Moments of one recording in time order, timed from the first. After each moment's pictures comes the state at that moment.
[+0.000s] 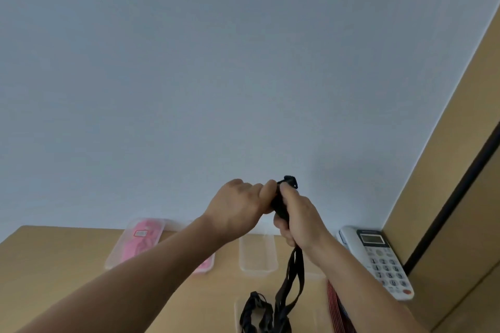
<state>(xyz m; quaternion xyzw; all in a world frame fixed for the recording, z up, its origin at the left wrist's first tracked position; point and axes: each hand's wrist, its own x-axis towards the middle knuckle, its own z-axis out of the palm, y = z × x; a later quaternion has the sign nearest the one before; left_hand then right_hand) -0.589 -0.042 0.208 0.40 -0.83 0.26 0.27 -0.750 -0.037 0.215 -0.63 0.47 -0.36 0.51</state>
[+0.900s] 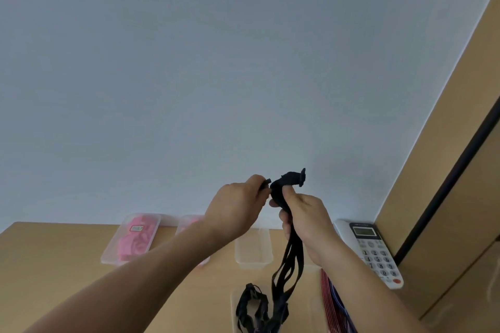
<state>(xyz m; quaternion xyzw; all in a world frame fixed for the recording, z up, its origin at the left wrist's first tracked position) -0.604 -0.029 0.202 0.56 -0.75 0.00 0.35 -0.763 -0.032 0.205 -0.56 0.51 -0.42 0.50</state>
